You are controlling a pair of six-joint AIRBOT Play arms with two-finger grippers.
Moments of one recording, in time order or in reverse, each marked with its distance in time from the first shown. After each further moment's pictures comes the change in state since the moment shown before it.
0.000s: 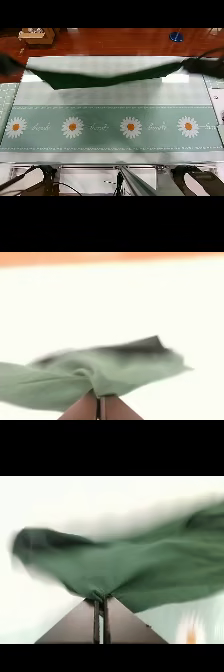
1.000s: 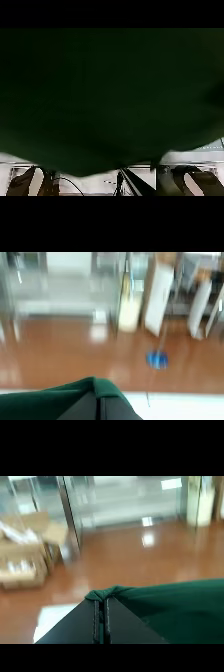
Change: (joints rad) left arm -0.021 0.549 0.499 0.388 -0.157 -0.220; right arm 0.001 0.177 0.834 -0.452 0.645 0.114
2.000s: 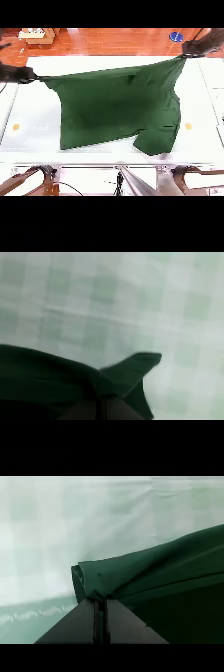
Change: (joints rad) left arm -0.228 -0.575 -0.781 0.002 0.404 0.149; right arm 0.001 -0.872 -0.181 0.170 -0.111 -0.112
